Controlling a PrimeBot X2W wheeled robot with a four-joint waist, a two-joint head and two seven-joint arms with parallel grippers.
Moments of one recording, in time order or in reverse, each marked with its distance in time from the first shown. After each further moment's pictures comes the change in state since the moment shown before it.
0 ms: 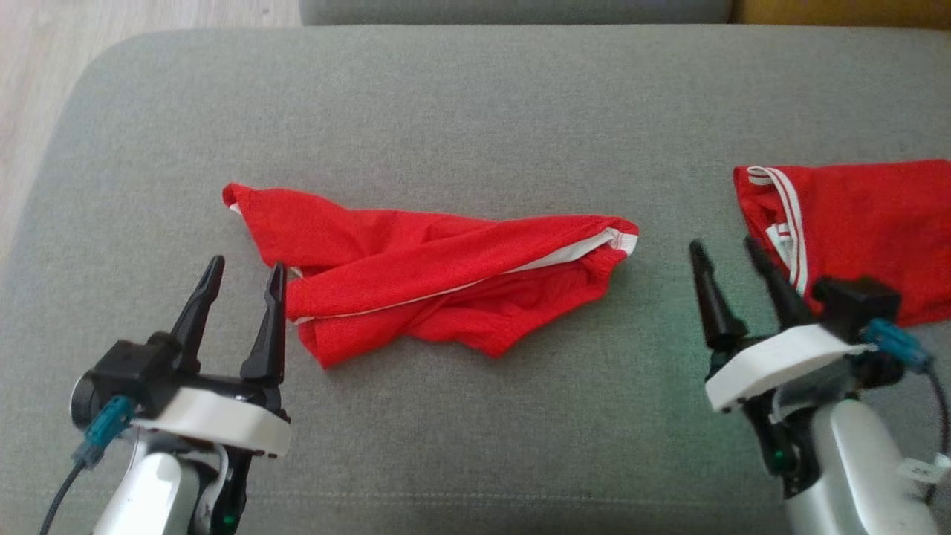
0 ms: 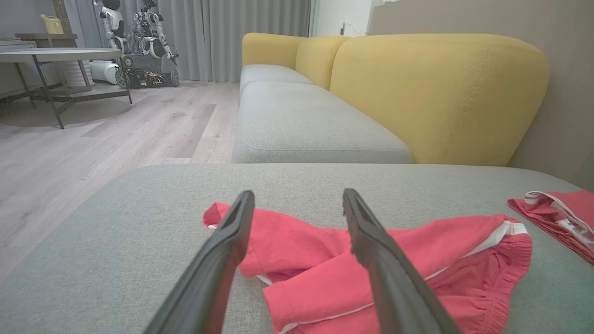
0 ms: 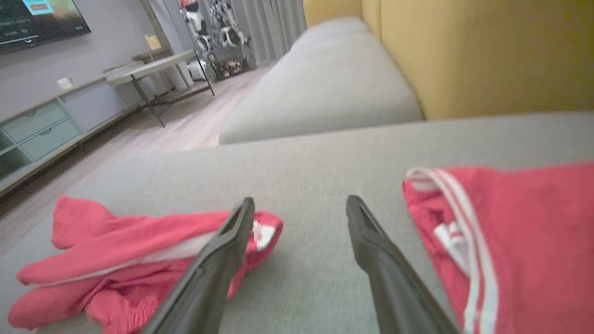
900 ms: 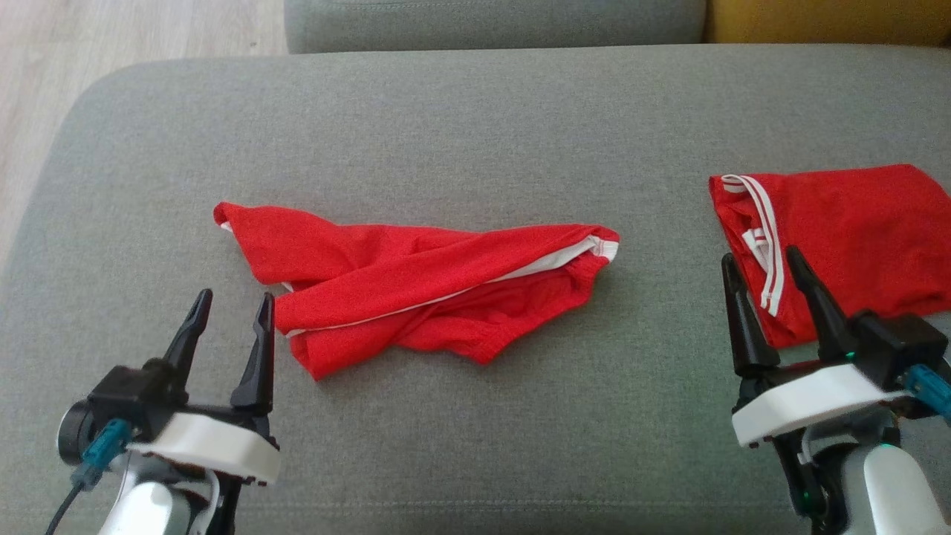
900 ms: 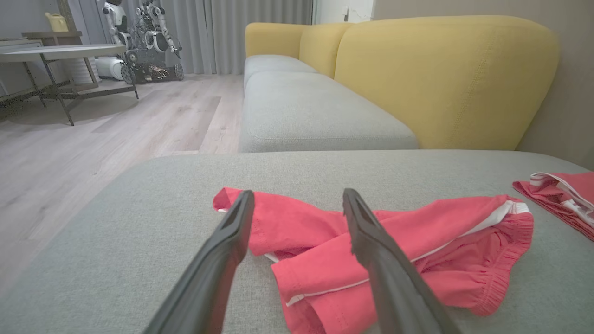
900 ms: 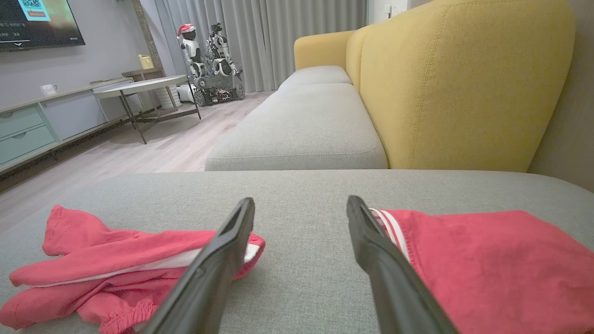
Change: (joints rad) left arm 0.074 0.029 0.006 -0.031 0.007 0.043 0.031; right arm 0.152 0.015 -0.057 -0.260 -0.123 0.000 0.011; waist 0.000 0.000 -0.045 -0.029
